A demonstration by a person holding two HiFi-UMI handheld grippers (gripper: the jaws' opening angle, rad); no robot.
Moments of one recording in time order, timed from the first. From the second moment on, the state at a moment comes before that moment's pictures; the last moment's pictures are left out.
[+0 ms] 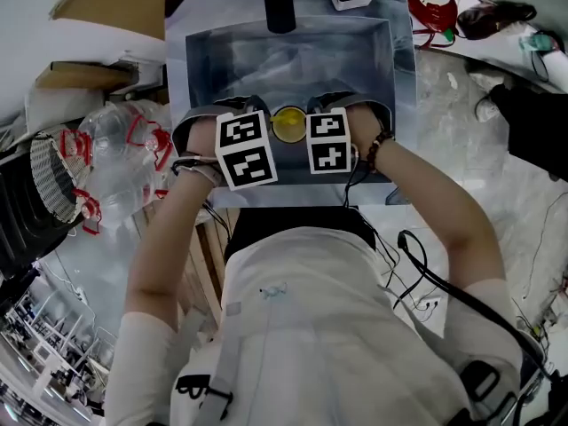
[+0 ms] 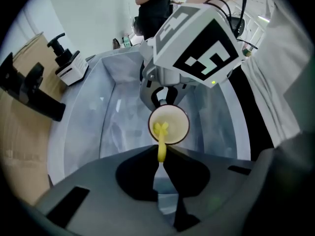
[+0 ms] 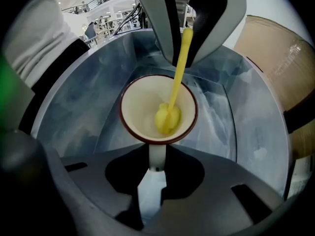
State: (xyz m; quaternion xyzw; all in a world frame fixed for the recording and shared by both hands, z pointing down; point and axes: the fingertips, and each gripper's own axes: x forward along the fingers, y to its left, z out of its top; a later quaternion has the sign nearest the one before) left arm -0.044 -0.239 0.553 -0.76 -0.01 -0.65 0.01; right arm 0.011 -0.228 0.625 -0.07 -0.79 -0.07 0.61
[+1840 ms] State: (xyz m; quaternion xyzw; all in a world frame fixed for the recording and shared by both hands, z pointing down) left arm -0.052 -0.210 0.556 -0.74 -0.04 -0.67 0.07; right arm 0.008 -0.224 0.625 -0.09 -0.77 -0.09 0.62
